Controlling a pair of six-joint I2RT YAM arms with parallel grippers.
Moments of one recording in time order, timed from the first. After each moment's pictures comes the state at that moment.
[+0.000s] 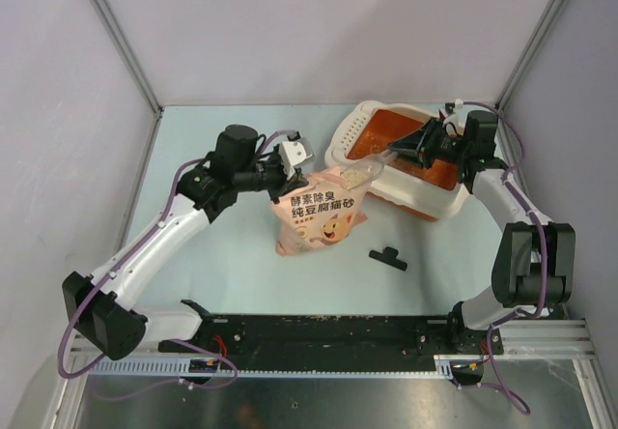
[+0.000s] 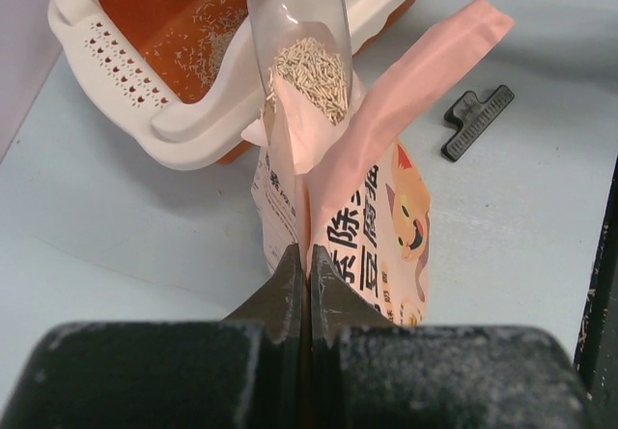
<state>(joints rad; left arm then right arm) -0.57 1.25 1.22 -0.48 0.52 0.44 0.00 1.53 1.09 0.05 -0.95 1.00</state>
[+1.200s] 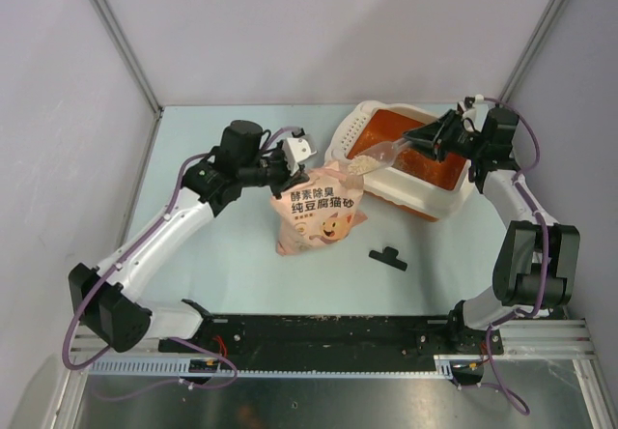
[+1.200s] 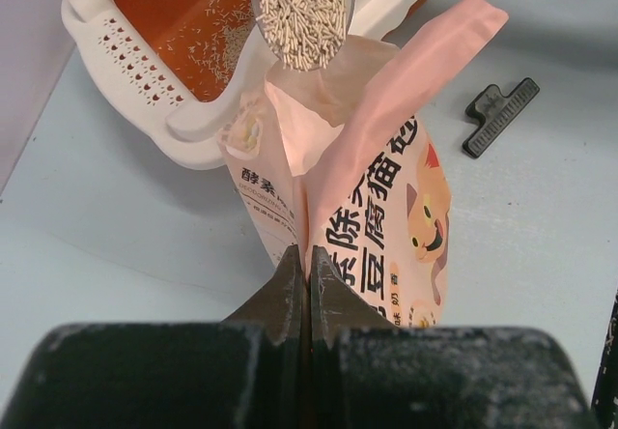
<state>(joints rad) -0.57 1.30 1.26 -0.49 0.49 0.47 -0.10 1.53 1.08 0.20 -1.01 1.12</state>
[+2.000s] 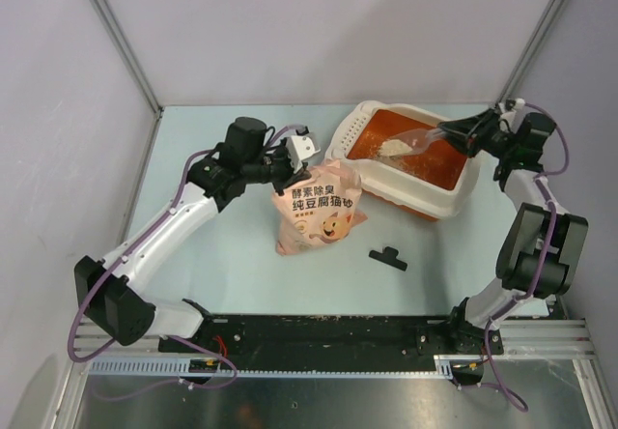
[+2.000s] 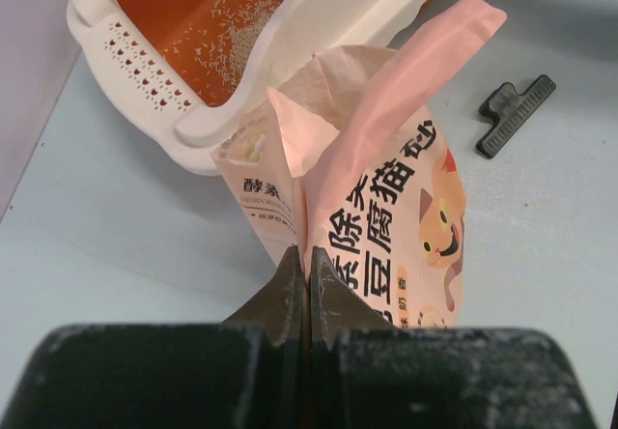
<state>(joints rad) -0.57 1.34 1.28 -0.49 0.49 0.51 -0.29 1.61 1.09 0.36 -1.06 1.23</state>
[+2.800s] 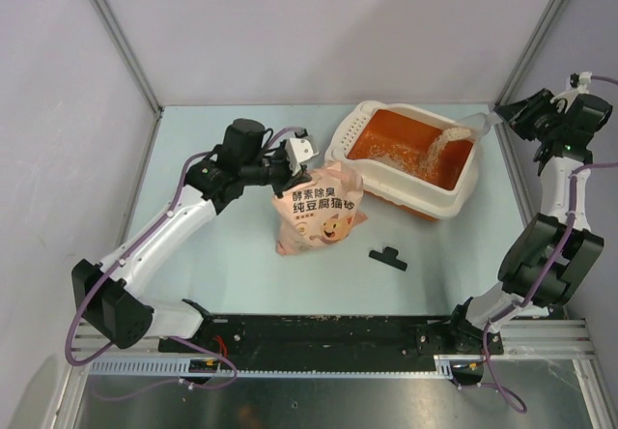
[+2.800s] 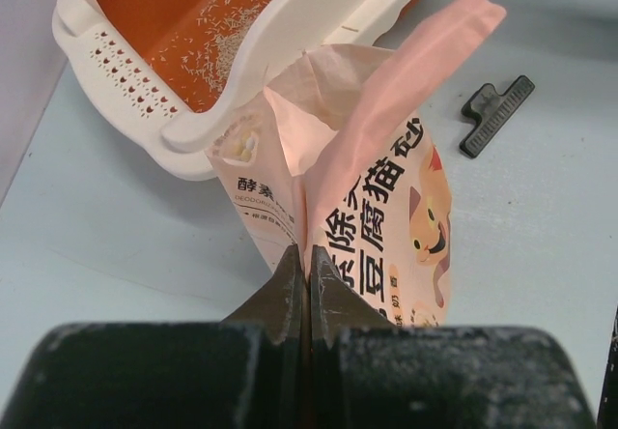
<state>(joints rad) -0.57 1.33 1.27 -0.49 0.52 0.51 -0.49 1.60 1.36 -0.04 -0.69 0.58</state>
